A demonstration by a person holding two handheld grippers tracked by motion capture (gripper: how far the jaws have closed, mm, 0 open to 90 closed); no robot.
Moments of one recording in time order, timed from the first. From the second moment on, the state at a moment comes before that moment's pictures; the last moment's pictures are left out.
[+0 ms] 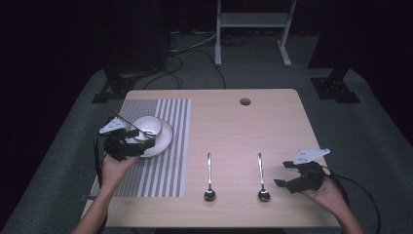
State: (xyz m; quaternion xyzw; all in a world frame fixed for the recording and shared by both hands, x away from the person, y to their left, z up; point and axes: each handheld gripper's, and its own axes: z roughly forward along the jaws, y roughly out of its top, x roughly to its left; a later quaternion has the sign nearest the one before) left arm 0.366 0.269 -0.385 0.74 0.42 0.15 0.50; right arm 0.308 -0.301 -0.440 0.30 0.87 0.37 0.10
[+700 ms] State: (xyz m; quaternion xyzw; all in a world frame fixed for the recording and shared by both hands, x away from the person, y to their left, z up) left arm 0.367 0.206 -0.387 0.78 0.35 0.12 0.50; right arm 0.307 -0.300 -0.442 0.30 0.87 0.37 0.10
